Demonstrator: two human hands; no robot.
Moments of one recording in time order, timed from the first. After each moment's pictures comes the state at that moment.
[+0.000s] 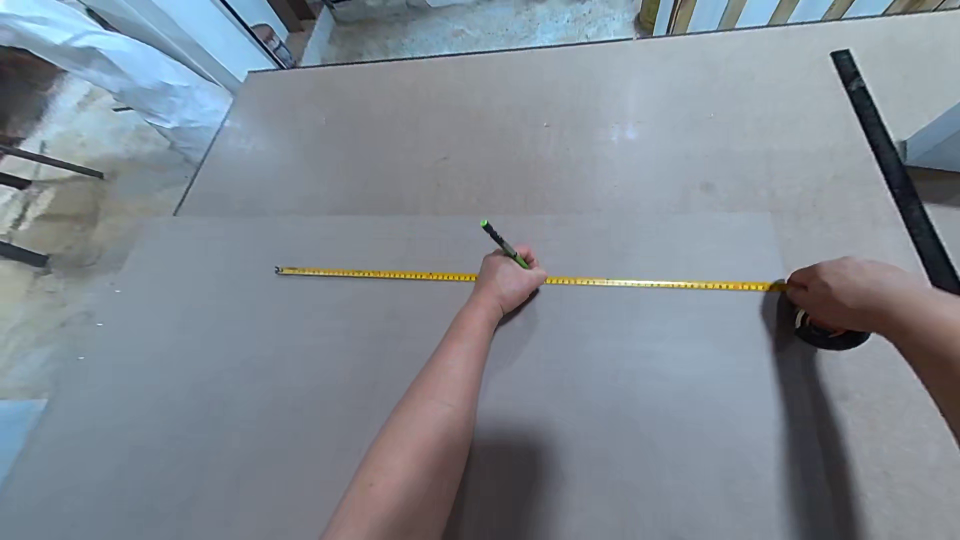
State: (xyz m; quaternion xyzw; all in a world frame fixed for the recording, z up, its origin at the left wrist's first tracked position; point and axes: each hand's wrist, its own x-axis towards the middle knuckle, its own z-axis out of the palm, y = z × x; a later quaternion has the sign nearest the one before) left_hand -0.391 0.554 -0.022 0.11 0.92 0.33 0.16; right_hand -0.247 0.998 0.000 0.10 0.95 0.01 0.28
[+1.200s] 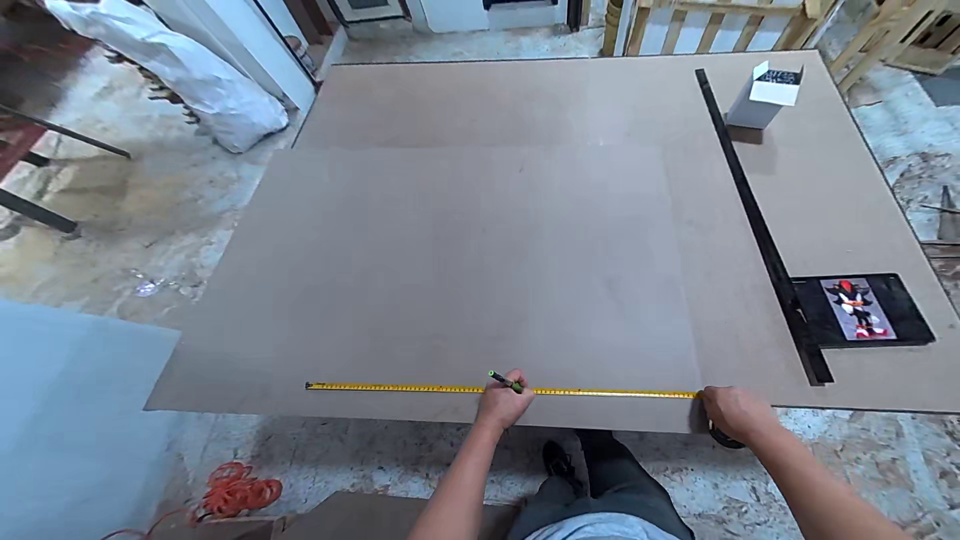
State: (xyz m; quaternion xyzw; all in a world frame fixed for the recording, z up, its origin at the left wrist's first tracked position) left_hand 0.182 0.365 -0.004 0.02 0.91 0.30 0.28; right_hand 0.313 0.787 0.031 0.16 0.91 -0.01 0.37
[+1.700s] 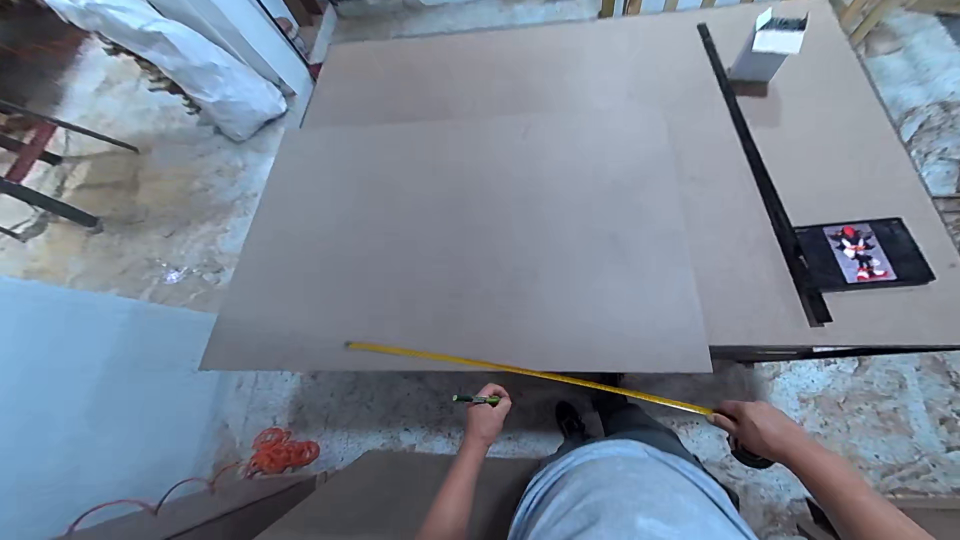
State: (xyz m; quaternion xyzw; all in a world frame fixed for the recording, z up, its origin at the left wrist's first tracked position) left_hand 0.298 0.261 -0.004 -0.08 0.86 0.45 0.23; right_hand 0.444 0.759 0.041 0.10 0.90 -0.15 0.40
